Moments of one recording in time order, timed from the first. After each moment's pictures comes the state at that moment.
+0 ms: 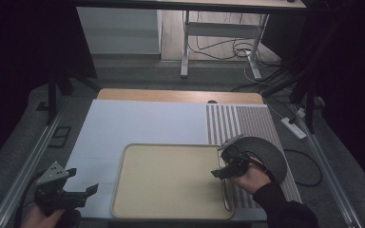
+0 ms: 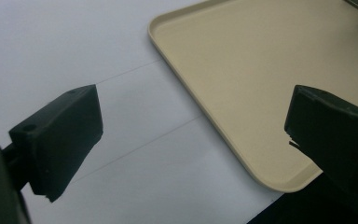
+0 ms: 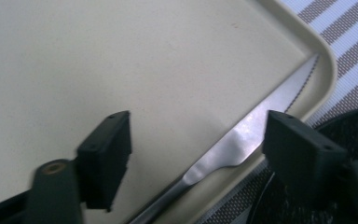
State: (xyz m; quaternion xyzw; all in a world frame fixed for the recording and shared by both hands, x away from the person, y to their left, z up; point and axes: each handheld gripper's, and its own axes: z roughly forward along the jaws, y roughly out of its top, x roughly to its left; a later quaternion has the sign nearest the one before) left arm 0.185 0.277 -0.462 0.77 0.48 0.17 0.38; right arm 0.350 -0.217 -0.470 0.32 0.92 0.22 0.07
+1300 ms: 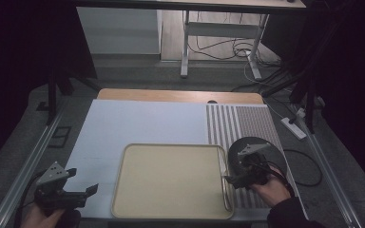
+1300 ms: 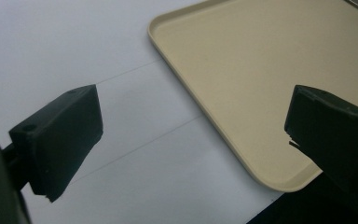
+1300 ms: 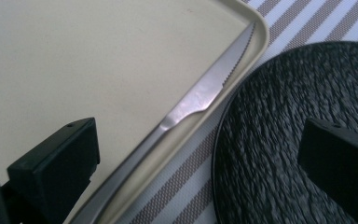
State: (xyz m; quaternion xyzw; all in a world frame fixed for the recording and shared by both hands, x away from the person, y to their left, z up) left arm 0.185 0.277 -0.462 0.77 0.48 0.17 0.38; right arm 0.316 -0.263 -0.458 0.37 0.88 0.27 0.12
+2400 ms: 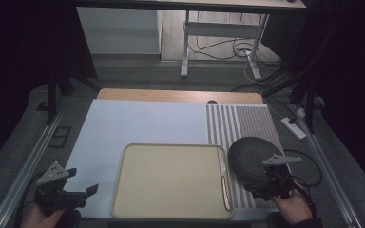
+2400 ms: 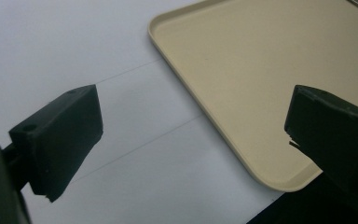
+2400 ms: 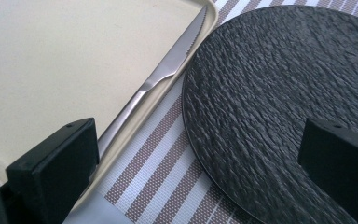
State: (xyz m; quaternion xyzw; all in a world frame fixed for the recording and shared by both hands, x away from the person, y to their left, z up) left arm 0.185 0.276 -0.462 0.77 0.48 0.17 0.37; right arm 0.277 -0.314 -0.446 0.43 0.84 0.31 0.14
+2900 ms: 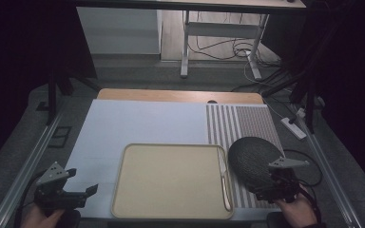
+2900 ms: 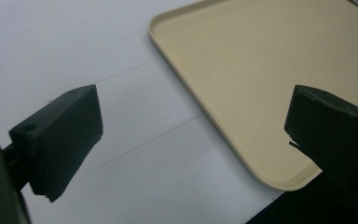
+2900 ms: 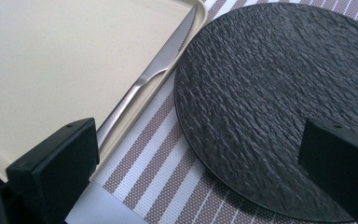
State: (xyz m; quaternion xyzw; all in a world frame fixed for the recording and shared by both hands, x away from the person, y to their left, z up) left arm 0.185 0.277 -0.462 0.77 0.49 0.17 0.37; right arm 0.266 -0.323 -0.442 0.44 0.83 0.31 0.15
